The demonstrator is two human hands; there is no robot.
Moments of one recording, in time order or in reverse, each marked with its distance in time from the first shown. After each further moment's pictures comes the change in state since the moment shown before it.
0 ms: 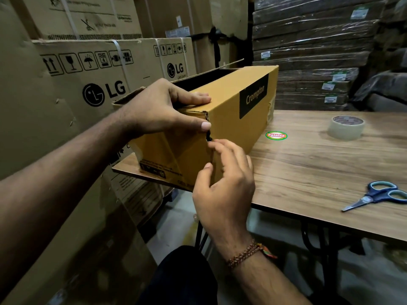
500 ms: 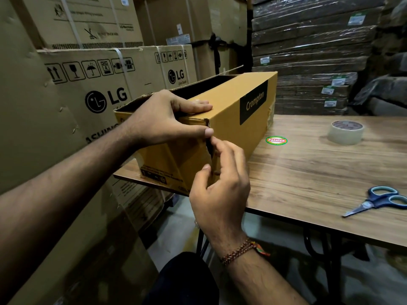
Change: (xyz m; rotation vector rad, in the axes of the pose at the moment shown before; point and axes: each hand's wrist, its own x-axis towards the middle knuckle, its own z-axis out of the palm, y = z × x) left_hand 0.001 -0.006 0.006 0.051 0.052 0.083; right_hand 0.006 -0.002 0.011 0.068 0.041 -0.023
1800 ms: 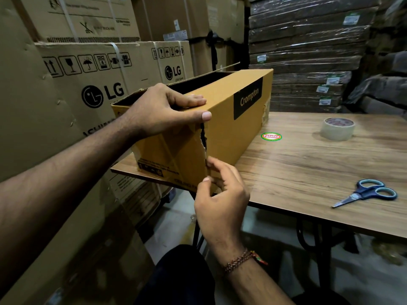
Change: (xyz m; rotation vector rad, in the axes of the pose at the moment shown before) left_hand 0.000 0.000 0.005 -0.020 0.075 -0.059; right_hand -0.030 0.015 -0.011 0.174 -0.029 0.218
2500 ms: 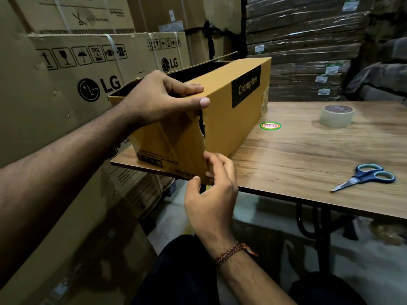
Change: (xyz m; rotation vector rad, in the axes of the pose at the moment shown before) left_hand -0.001 0.000 0.000 -0.037 0.003 -0.026; right_hand -0.021 0.000 0.006 -0.078 -0.079 0.029
